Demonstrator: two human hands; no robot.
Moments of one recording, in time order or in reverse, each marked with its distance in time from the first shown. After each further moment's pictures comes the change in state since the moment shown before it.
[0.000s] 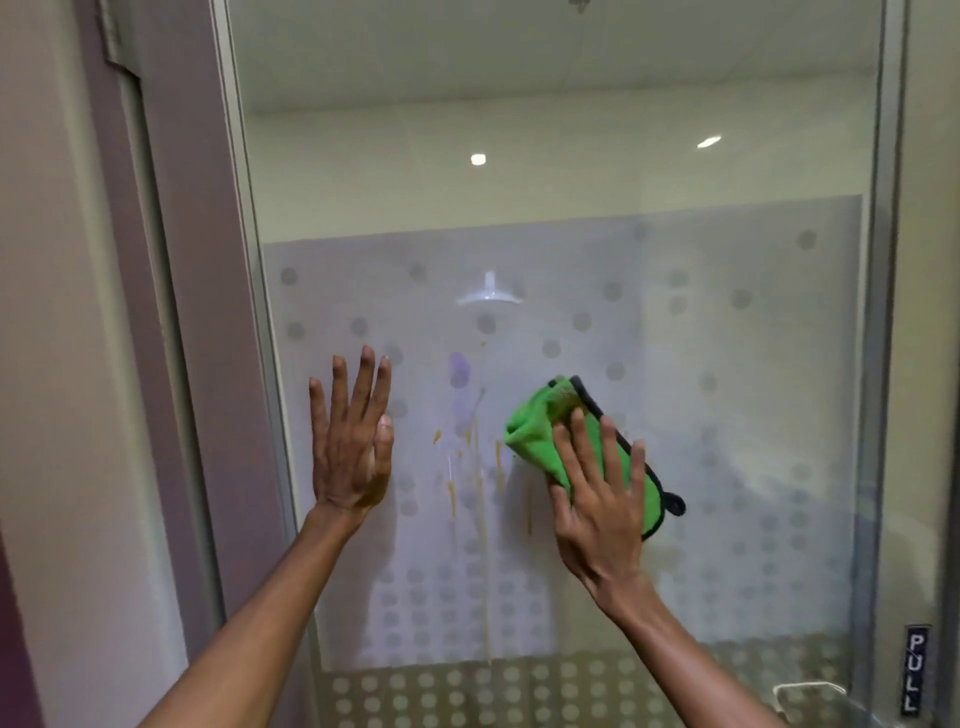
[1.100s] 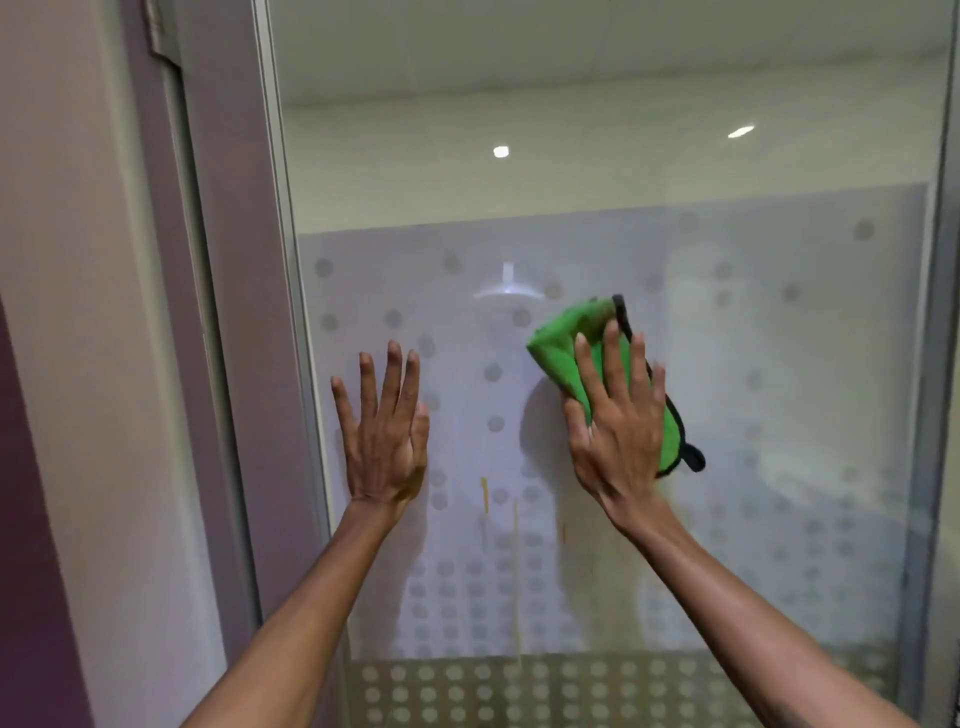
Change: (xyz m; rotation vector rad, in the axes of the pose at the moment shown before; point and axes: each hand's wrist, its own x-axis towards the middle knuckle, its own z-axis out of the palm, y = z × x) left_hand -0.004 -0.003 0.009 0.088 0.039 -0.048; right_hand 0.086 -0.022 -0.010 0.116 0.073 0.076
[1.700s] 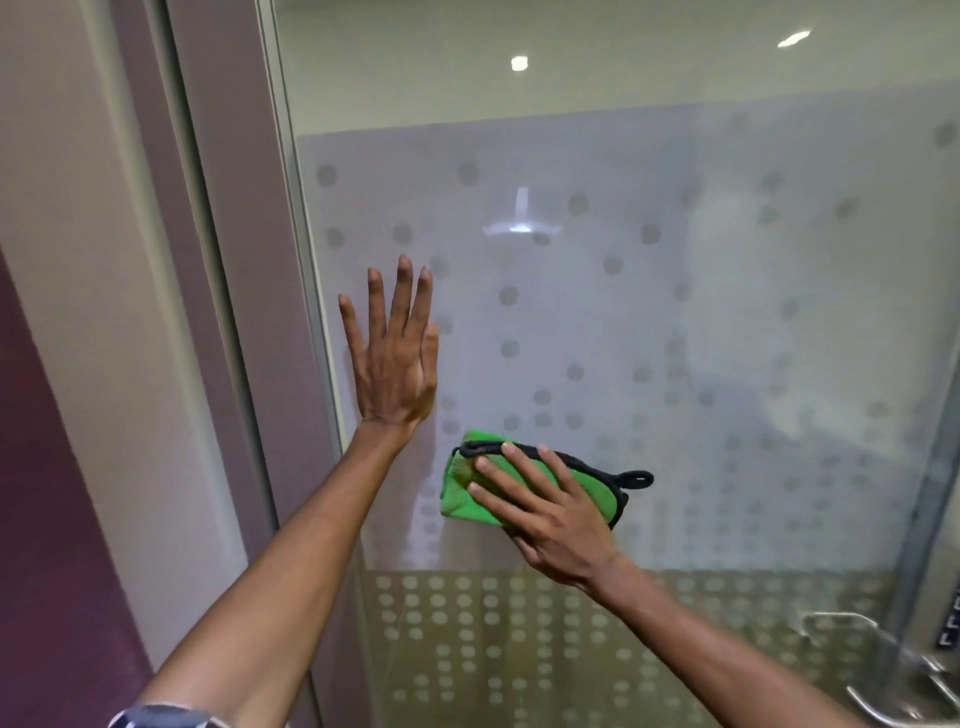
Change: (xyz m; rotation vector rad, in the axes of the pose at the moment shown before) left_hand 0.003 -0.003 0.003 0.010 0.021 0.020; right_hand -0.167 -0.013 0.050 -0.018 -0.304 -0.762
